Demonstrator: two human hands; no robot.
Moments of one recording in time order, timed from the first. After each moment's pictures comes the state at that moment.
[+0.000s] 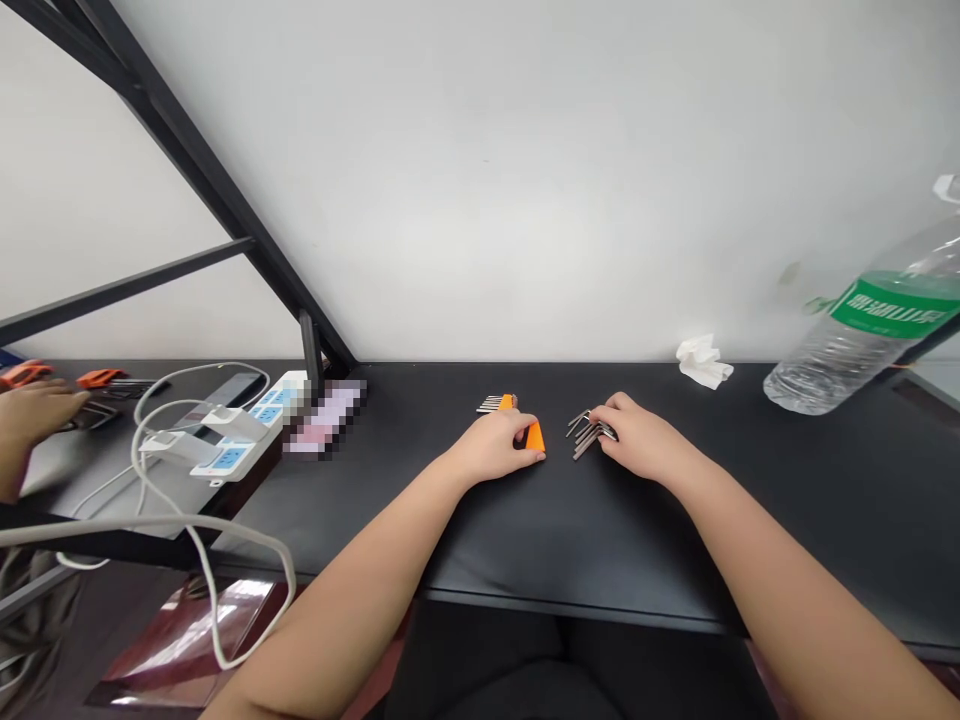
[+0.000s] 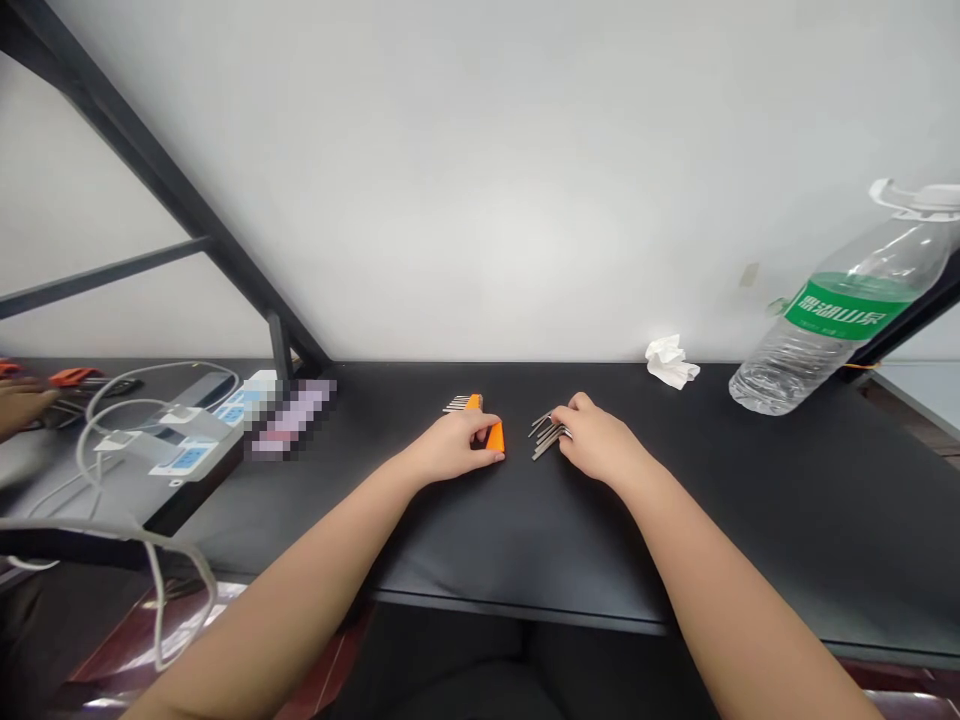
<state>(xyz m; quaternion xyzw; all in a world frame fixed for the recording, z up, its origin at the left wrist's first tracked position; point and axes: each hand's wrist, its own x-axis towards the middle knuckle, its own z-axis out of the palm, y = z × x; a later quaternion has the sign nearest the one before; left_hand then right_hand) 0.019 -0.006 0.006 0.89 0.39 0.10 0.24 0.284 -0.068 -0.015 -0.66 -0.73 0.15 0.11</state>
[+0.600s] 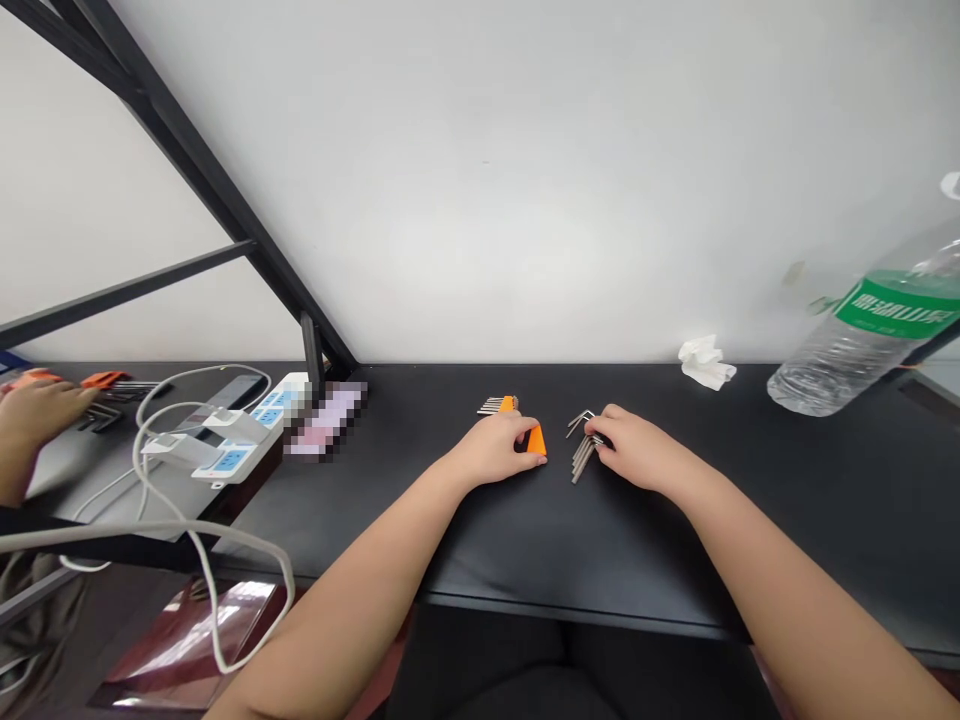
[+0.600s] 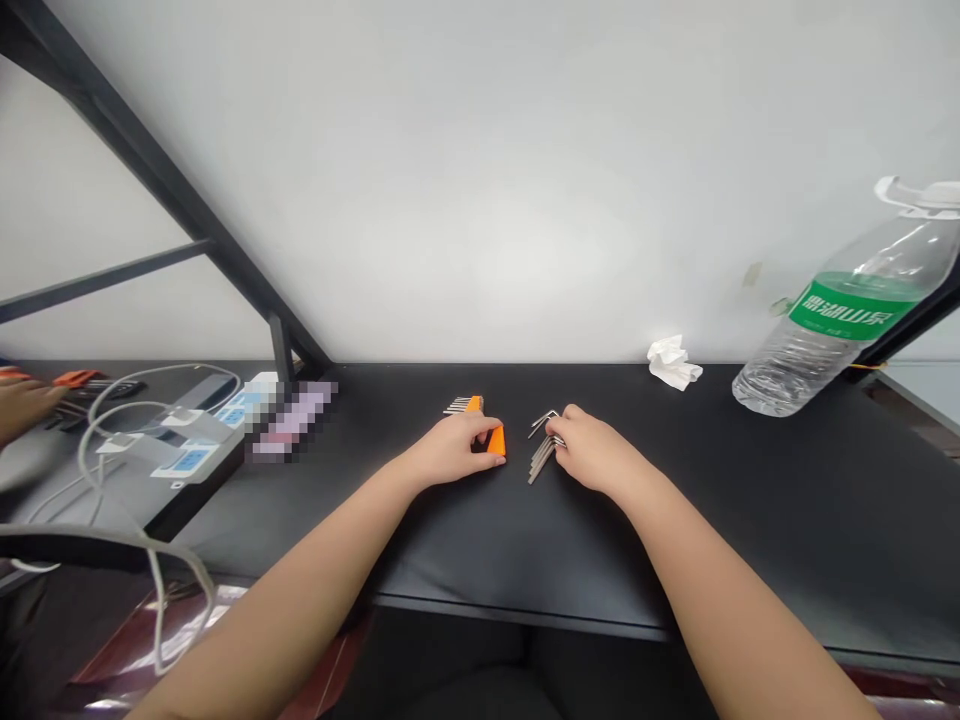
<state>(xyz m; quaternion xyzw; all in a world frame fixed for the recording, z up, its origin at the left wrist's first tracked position) 0.019 -0.006 0.006 0.90 0.38 0.08 0.22 0.276 -0.071 -0.011 -0.63 -0.75 0.18 0.10</state>
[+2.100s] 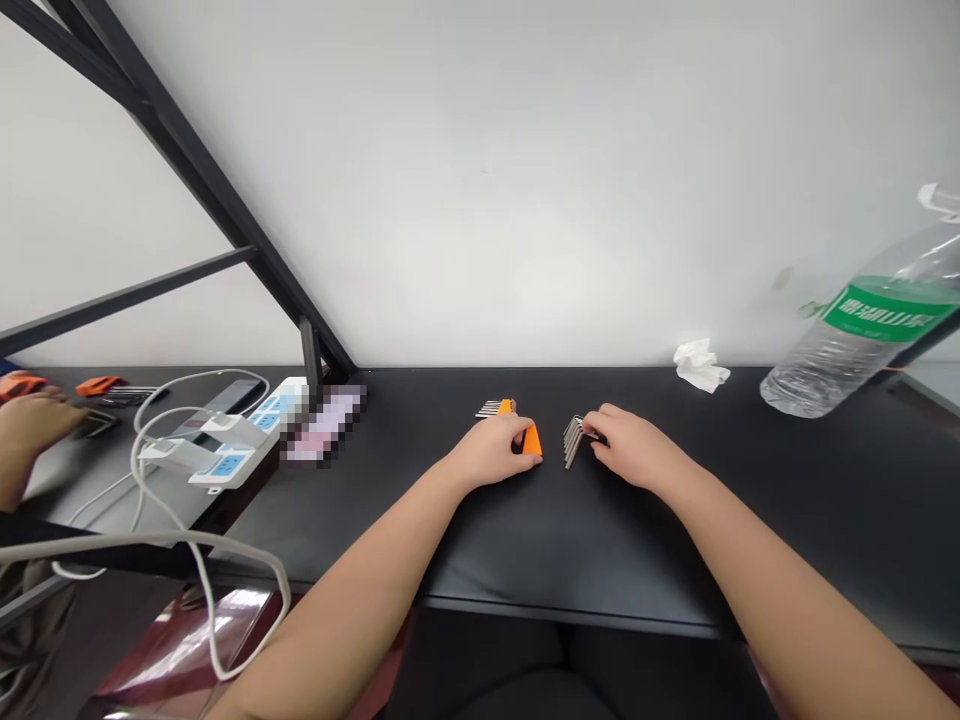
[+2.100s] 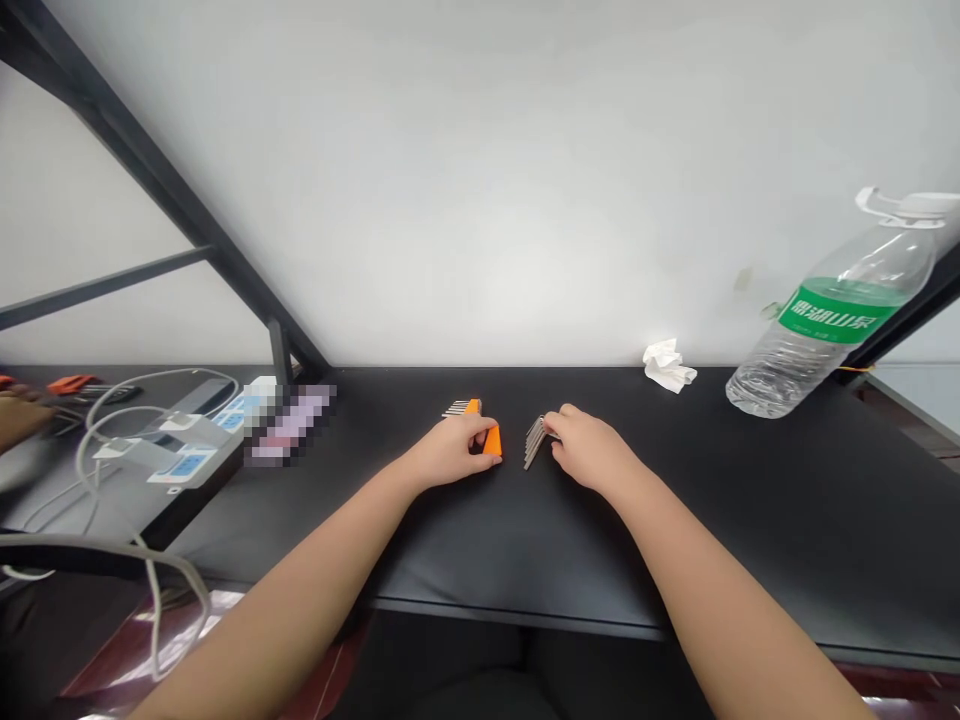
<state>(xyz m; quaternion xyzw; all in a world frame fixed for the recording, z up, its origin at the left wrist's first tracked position) 0.020 -0.007 0.010 0.89 0.38 0.10 0.23 0.274 -0.069 -0.010 -0.63 -0.76 0.13 0.12</state>
